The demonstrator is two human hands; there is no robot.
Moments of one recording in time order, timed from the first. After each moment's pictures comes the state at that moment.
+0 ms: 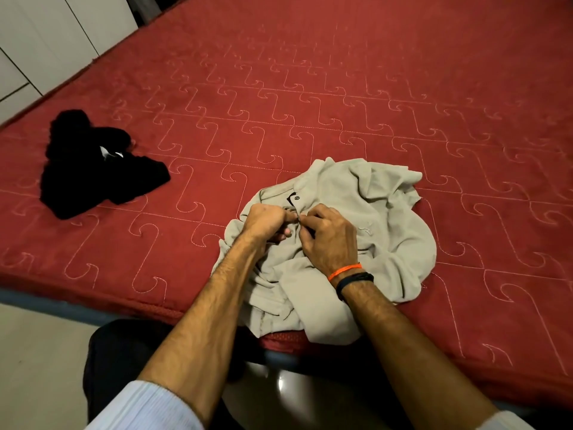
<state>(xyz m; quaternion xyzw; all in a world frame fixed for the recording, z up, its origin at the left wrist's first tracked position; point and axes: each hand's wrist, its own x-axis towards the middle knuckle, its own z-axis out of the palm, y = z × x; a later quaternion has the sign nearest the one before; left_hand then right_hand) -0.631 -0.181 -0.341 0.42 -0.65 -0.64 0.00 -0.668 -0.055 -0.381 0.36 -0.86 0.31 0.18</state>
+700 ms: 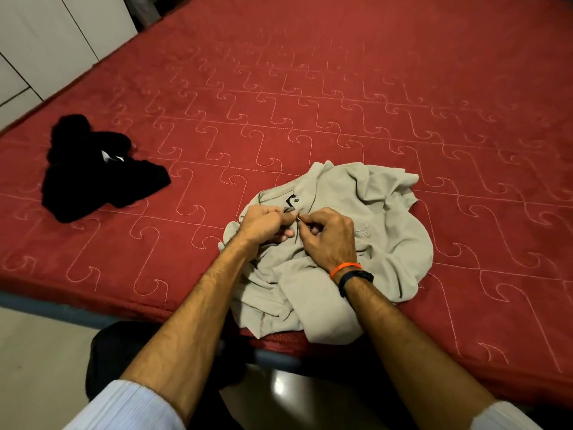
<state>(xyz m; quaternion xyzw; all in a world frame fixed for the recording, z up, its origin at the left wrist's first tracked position) -0.621 -0.186 -0.339 0.34 -0.66 -0.67 0.00 -0.673 -0.057 -0.379 0.26 -0.85 0.45 0.07</state>
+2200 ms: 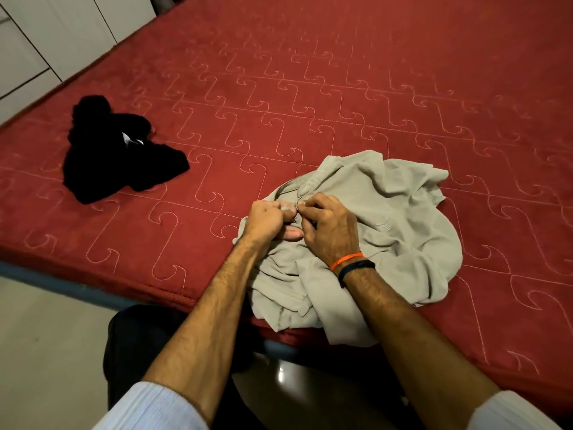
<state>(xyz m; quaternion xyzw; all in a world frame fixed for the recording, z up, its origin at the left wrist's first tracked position) -0.603 -0.201 -0.353 0.36 -0.61 -0.71 0.06 -0.666 -0.086 -0.383 0.41 -0.82 0.34 0.20</state>
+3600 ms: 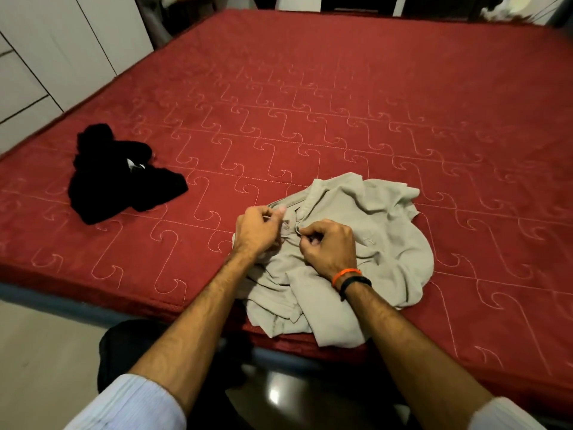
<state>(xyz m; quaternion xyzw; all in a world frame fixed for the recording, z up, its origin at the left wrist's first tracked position) -0.599 -0.208 -0.340 0.35 -0.77 -0.52 0.12 -0.654 -0.063 -0.357 0.25 -0.87 0.42 0.03</state>
